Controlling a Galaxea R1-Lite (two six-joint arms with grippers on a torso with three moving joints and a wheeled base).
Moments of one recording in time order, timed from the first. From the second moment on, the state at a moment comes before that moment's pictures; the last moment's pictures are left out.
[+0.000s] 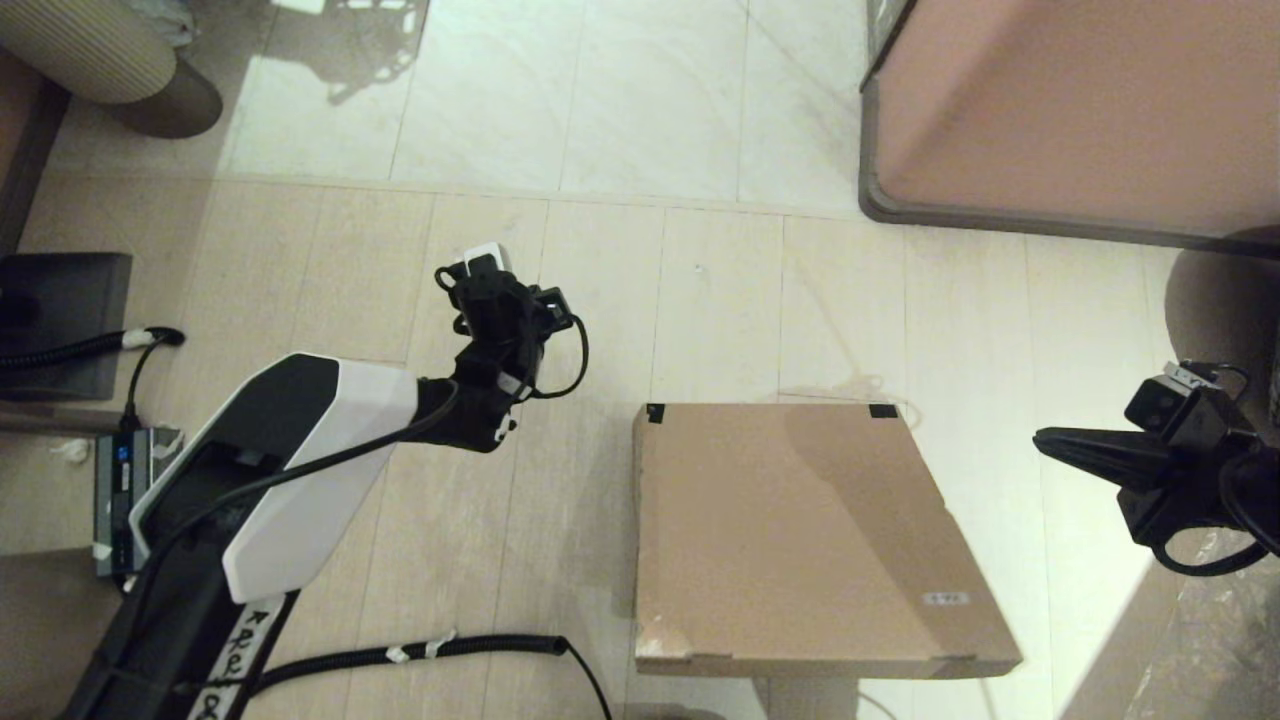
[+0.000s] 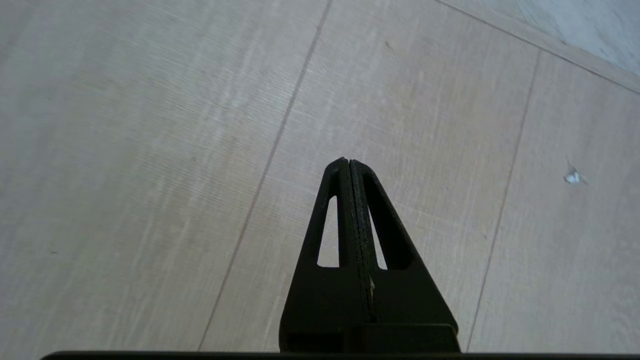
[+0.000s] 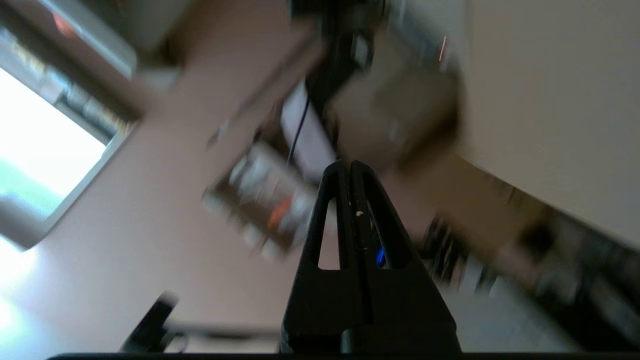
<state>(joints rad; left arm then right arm) -0.37 2.55 -1.94 -0.81 0.37 -0.21 -0.34 1.77 -0.45 -1.52 1.40 1.63</state>
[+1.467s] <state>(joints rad) -0.42 1.61 -0.59 -0.76 0.44 -0.22 0.32 1.55 0.00 -1.34 -0.23 0.20</state>
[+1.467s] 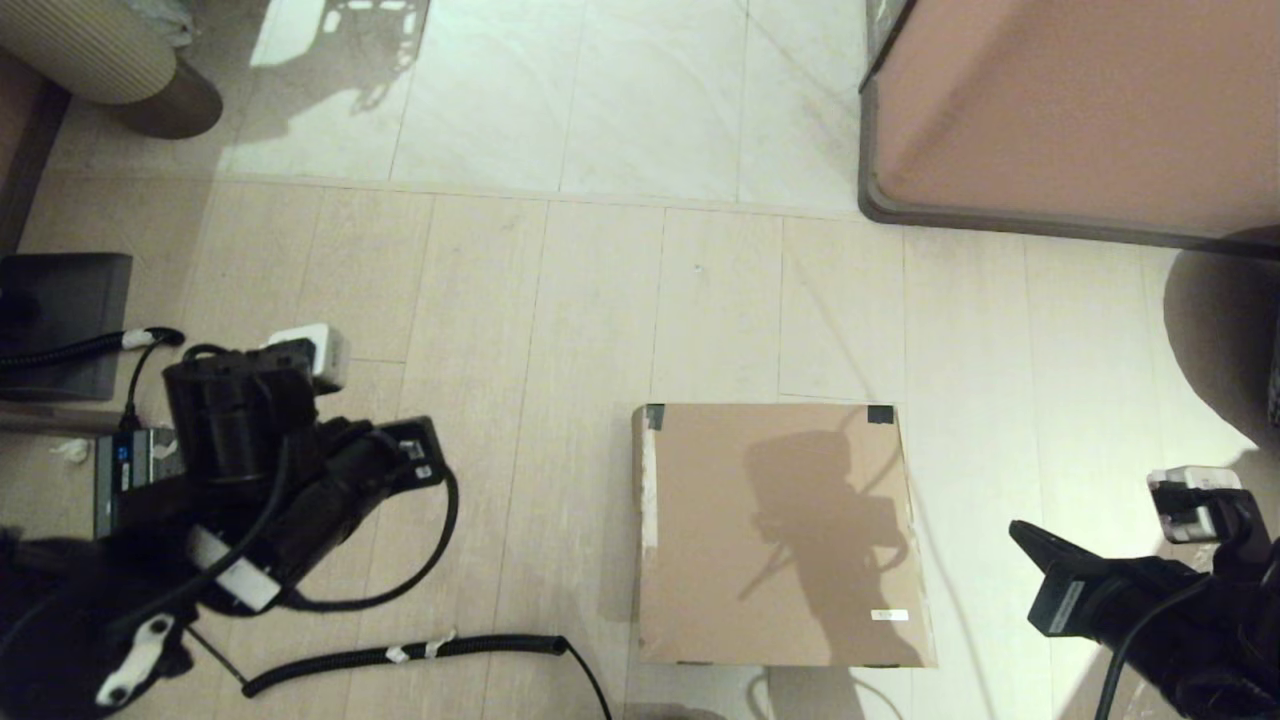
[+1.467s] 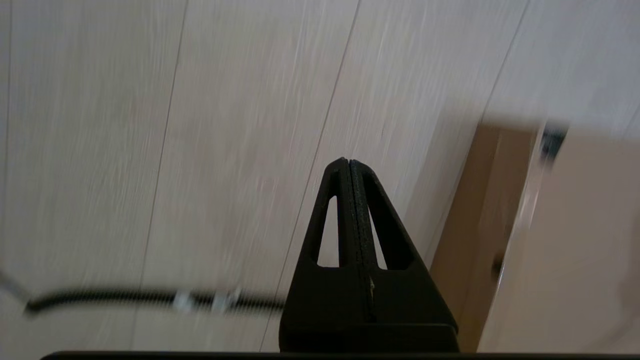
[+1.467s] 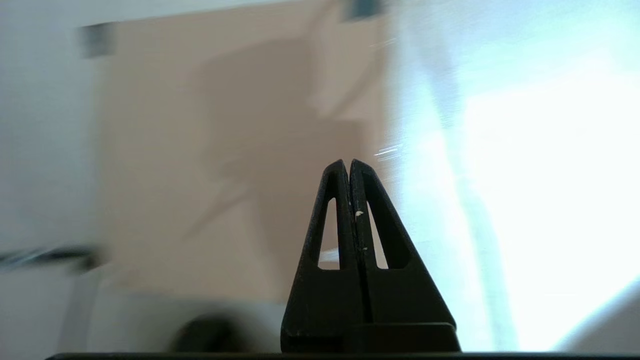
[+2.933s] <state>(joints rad) -0.50 1.68 -0.44 -0.95 0.33 -0.20 0.31 1.31 -0.03 -1.05 -0.27 0.10</state>
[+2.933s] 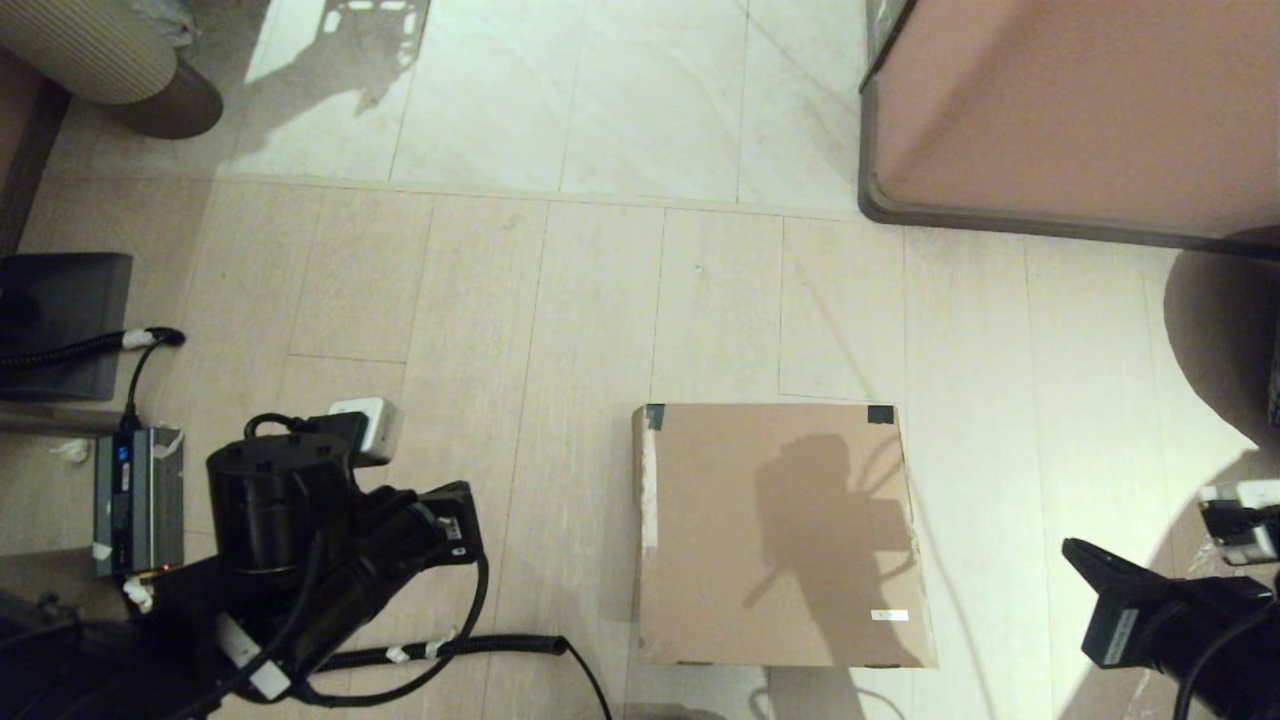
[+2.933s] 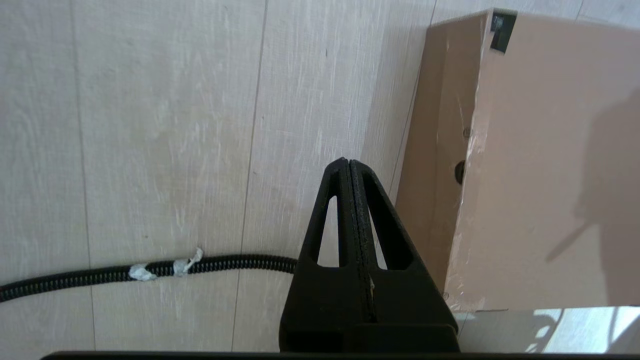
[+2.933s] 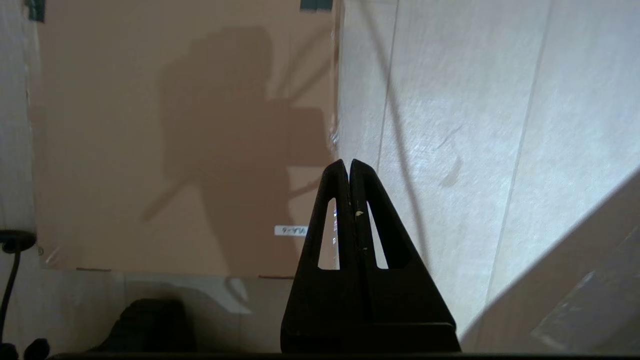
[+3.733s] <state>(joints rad) -0.57 1.94 -0.59 -1.06 0.34 -0.20 0.24 0.80 -0.12 -0.12 -0.09 0.21</state>
